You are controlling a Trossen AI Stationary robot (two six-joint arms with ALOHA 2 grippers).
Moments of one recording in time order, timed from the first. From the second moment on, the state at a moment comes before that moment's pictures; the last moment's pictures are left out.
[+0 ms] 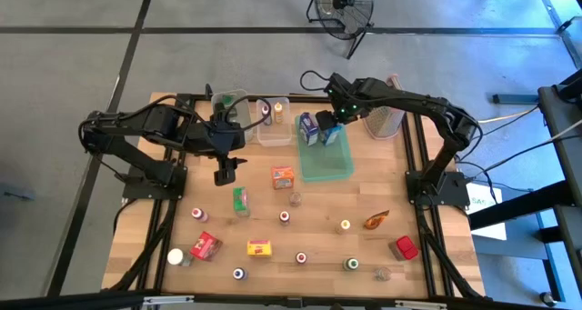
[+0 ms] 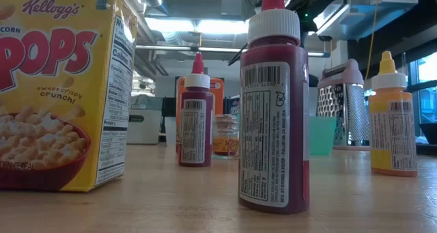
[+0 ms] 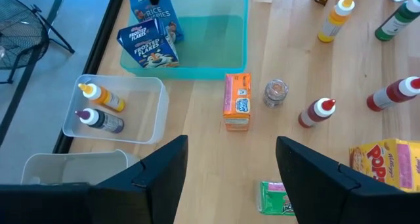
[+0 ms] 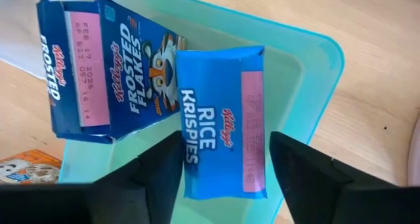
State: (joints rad) left arm -0.14 1.33 1.69 -1.31 -0.30 -0.24; right arm -0.54 1.73 1.38 -0.91 -0.06 0.60
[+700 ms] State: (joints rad) left arm -0.14 1.33 1.69 -1.31 -0.30 -0.25; right arm -0.51 1.73 1.72 -1.10 -0.08 0.50
